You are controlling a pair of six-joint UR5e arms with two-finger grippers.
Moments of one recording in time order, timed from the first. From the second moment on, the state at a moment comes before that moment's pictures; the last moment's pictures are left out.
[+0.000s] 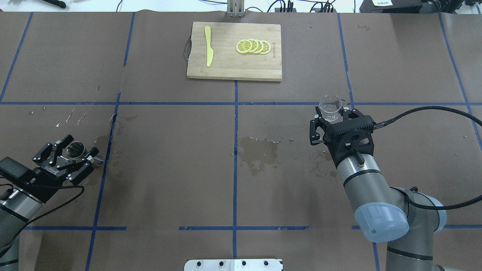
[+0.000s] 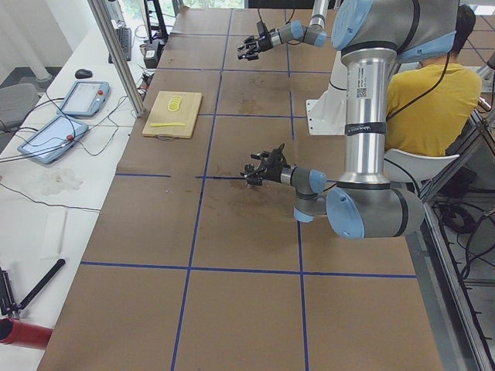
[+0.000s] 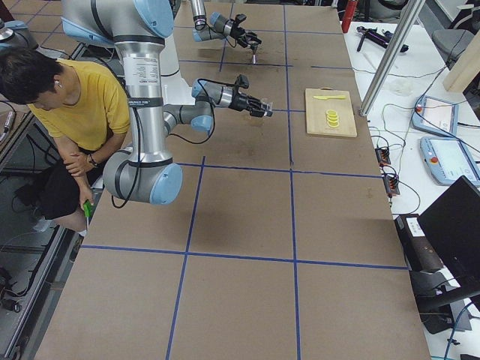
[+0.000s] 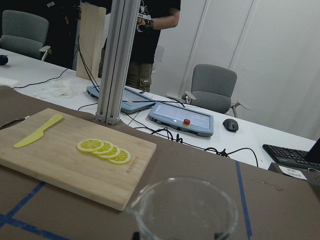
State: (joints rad) left arm -0.22 -1.50 -1.48 -3.54 -0.72 -0.62; right arm 0.26 -1.45 1.96 -0.92 0.62 0.86
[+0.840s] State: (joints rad) left arm -0.50 -1.44 -1.60 -3.49 -1.14 -0.47; right arm 0.26 -1.45 1.96 -0.92 0.62 0.86
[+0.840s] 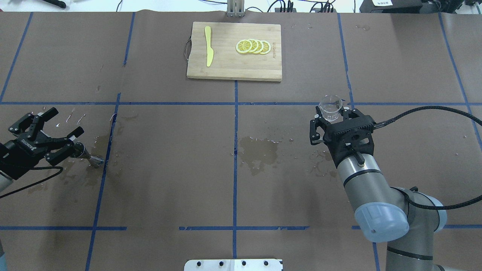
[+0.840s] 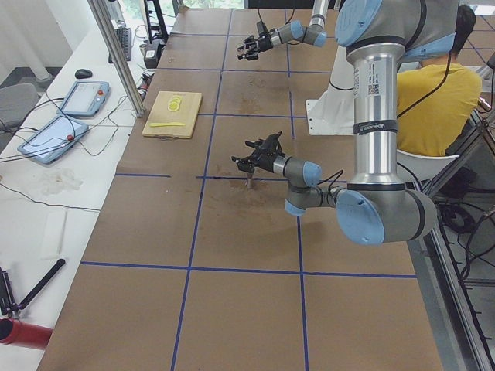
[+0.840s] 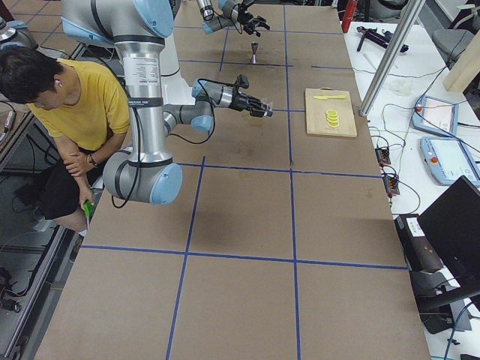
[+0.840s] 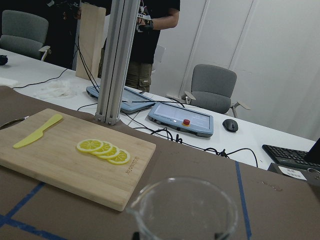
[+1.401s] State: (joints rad) left arm -1.05 -1.49 -1.60 -3.14 -1.86 -0.27; right arm 0.26 -1.44 1.97 -0.92 0.62 0.86
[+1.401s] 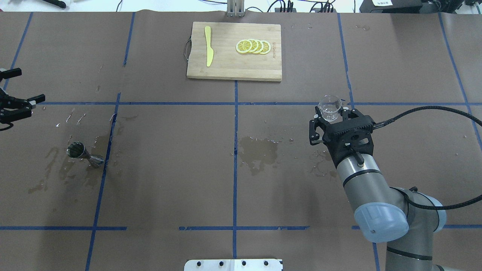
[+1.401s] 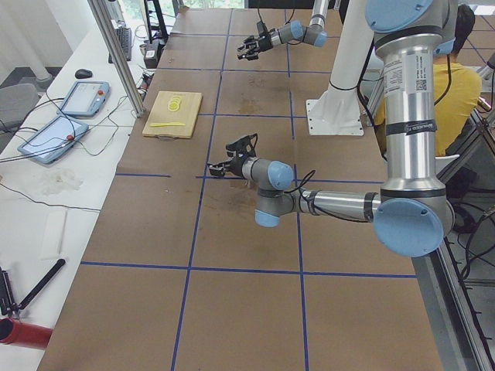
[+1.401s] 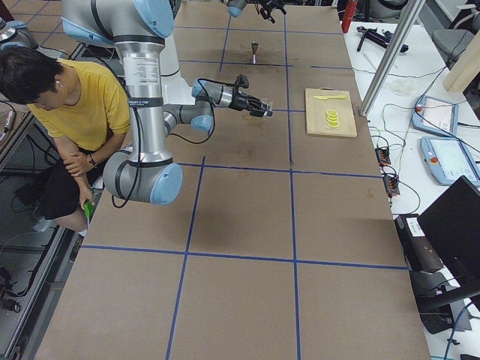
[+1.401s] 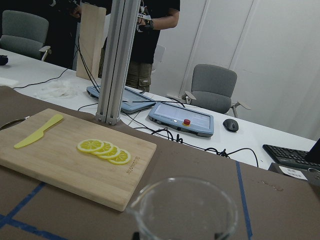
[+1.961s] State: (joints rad) left arm -1.30 -1.57 -1.58 -2.75 -1.99 0.11; right arm 0.26 -1.44 1.97 -0.92 0.62 0.86
